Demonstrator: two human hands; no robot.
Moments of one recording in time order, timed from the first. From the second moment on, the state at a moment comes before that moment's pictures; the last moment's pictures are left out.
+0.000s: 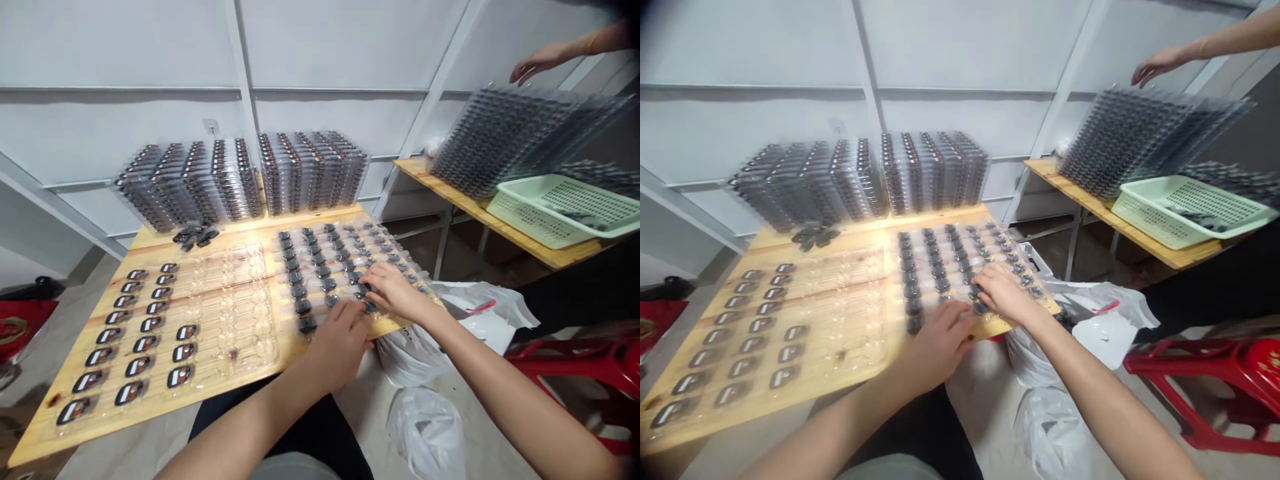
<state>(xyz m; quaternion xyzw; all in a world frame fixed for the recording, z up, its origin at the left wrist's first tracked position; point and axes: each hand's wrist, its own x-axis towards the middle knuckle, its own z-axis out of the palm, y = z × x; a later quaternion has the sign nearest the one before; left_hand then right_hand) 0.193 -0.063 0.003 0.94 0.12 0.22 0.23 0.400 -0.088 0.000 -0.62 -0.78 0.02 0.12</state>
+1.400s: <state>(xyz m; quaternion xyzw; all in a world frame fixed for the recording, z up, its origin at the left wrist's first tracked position) -0.050 -0.079 0.003 0.80 0.27 0.44 0.31 0.081 0.039 -0.013 -0.53 -0.83 0.10 0.16</state>
